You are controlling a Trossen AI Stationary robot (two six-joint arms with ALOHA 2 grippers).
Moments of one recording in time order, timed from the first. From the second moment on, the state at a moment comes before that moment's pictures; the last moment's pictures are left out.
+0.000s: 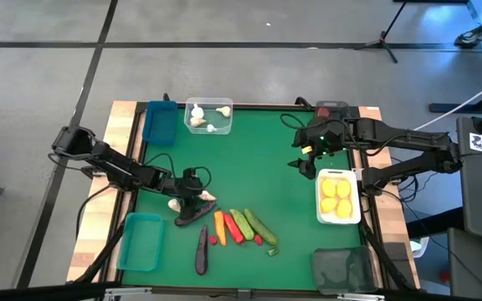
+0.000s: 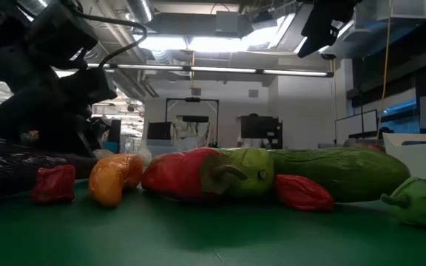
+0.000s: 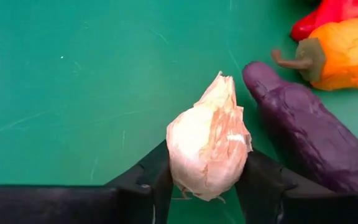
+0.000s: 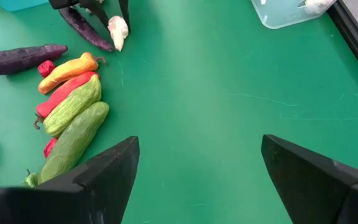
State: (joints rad) left arm -0.21 1.38 0.35 0.18 -0.19 -0.25; right arm -0.12 1.19 1.23 -0.89 -0.02 0.15
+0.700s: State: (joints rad) left arm 0.15 1.23 0.55 0.17 -0.65 -0.17; right arm -0.12 1.19 1.23 -0.89 -0.02 0.15
